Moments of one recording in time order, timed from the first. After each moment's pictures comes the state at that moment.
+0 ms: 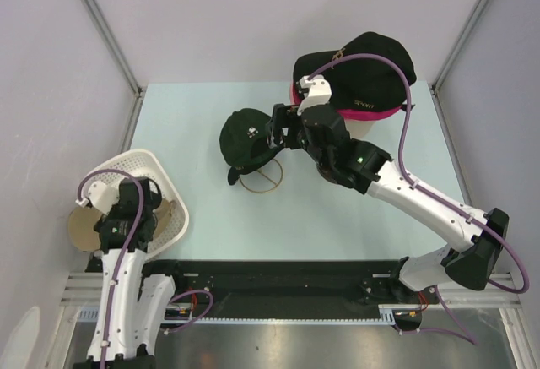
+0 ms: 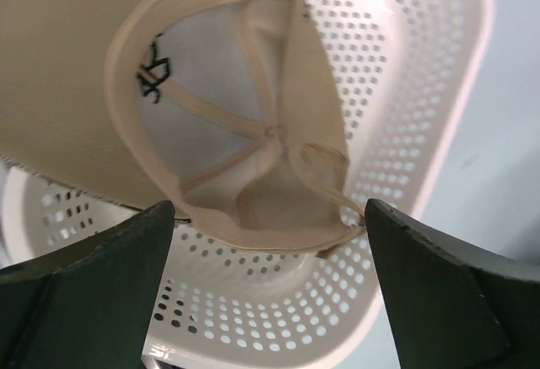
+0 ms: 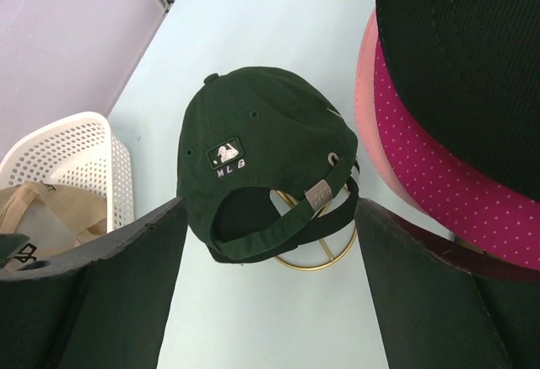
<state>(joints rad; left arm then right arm) 0.08 0.59 0.69 -0.93 -0.61 -0.86 0.92 1.40 1.45 -0.32 0.44 0.42</state>
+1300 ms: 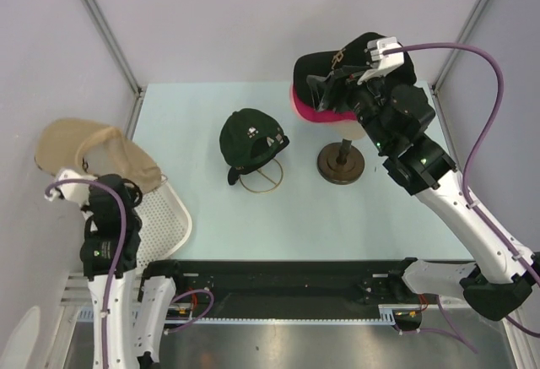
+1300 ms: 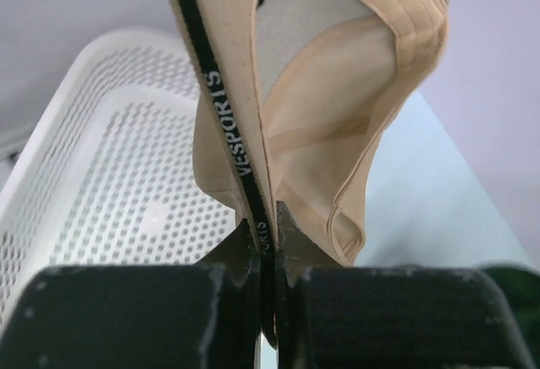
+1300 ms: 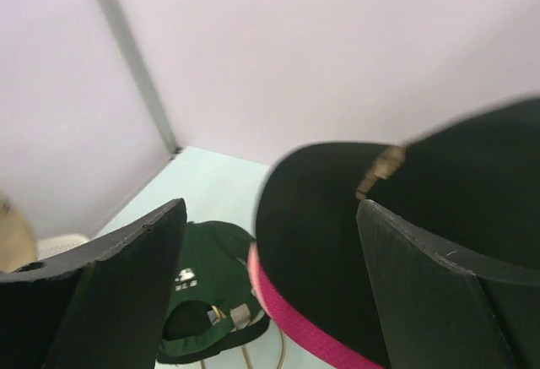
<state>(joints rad) 0.10 0.51 0.88 -0.83 -0.60 -0.80 0.69 1.18 1.47 -0.11 0.24 0.11</state>
